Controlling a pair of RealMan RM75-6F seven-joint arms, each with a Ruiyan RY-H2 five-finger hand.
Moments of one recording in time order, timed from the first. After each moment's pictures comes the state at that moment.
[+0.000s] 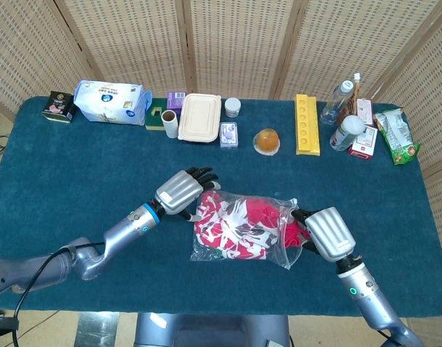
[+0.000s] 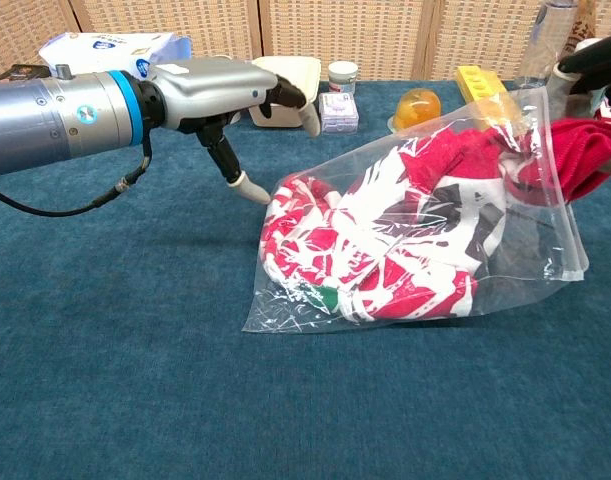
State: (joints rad) left arm -1.04 -1.55 -0.04 -1.26 1.41 0.89 0.02; right arm 0.40 -1.27 0.10 -1.73 -1.61 1.30 -0.20
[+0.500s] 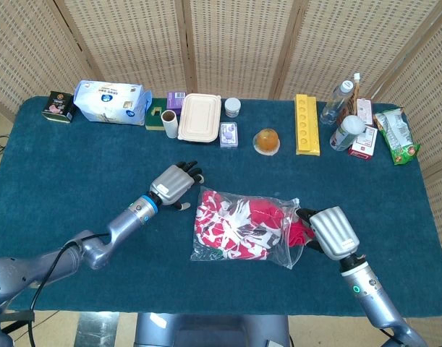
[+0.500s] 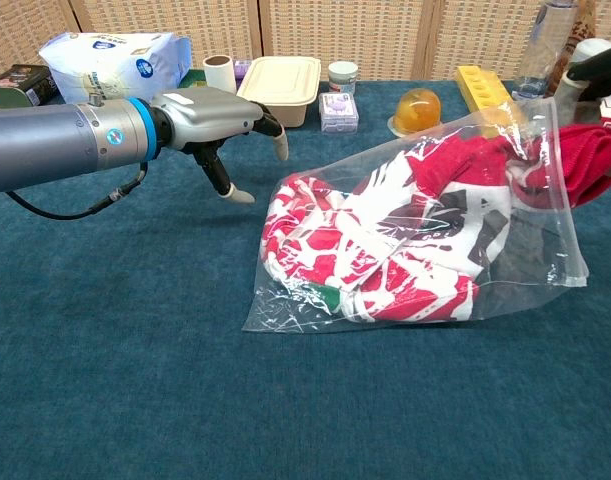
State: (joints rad) left arm -1.05 -1.67 -0.06 -1.03 1.34 0.76 0.07; right arm 0.40 -1.26 0.10 -1.71 -1.59 1.30 -0.17
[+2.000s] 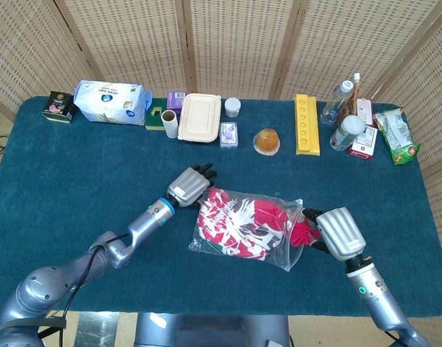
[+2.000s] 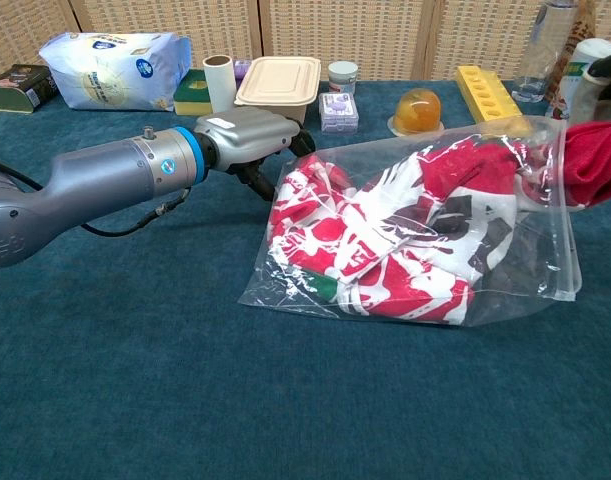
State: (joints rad) left arm -1.08 -1.91 -0.08 -0.71 1.46 0.80 -0.13; right arm 0.38 -1.24 0.09 -1.72 -1.58 1.31 -0.14
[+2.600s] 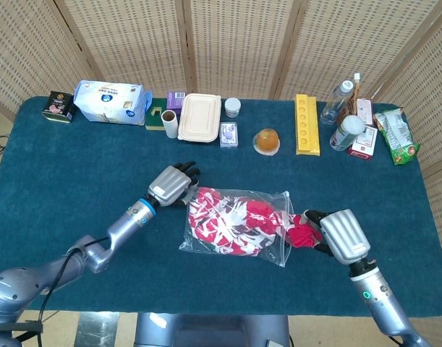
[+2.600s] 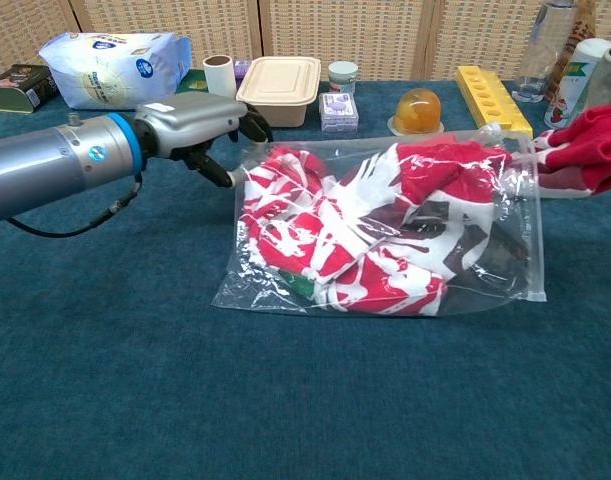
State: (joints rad) left arm -0.97 -1.75 -0.06 -0.90 1.46 0.89 -0.14; right arm 0.36 -1.21 0.08 -1.74 -1.61 1.36 -0.13
